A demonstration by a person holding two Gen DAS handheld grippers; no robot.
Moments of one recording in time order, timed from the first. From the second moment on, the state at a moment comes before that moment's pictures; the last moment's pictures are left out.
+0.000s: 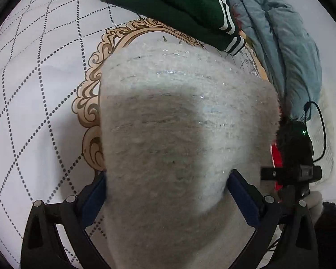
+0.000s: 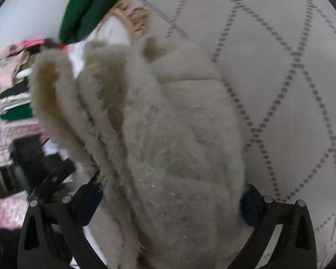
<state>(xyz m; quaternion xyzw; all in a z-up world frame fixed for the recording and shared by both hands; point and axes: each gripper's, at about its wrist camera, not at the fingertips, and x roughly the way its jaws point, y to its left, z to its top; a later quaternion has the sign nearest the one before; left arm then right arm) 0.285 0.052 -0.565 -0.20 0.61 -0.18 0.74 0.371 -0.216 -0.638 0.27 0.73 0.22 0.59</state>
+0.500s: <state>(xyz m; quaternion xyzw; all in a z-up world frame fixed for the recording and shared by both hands) 0.309 0.062 -0.486 -0.16 0.56 -0.16 0.80 0.378 -0.173 -0.589 0.34 0.69 0.26 0.59</state>
